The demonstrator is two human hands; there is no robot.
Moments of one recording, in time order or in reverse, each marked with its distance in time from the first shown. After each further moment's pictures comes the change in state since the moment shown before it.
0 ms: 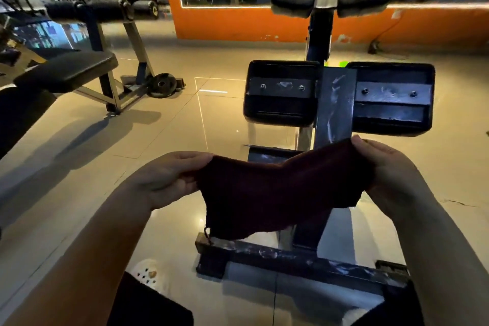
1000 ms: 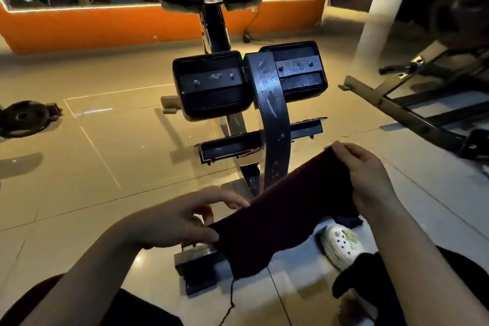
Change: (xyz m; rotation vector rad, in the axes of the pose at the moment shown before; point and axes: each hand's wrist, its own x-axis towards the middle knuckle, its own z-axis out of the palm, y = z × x) left_hand 0.022 -0.013 -0.043 0.888 -1.074 0.280; right_hand -0.099 0.053 0.051 -0.052 0.667 -0.090
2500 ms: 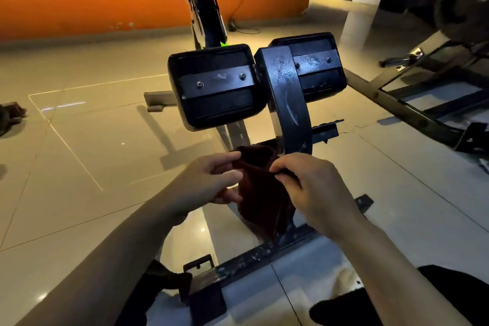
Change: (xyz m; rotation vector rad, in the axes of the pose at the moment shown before) left_hand 0.069 -0.014 -0.076 -0.172 0.476 -0.282; right_hand 0.012 0.011 0.119 -0.935 -0.299 -0.742
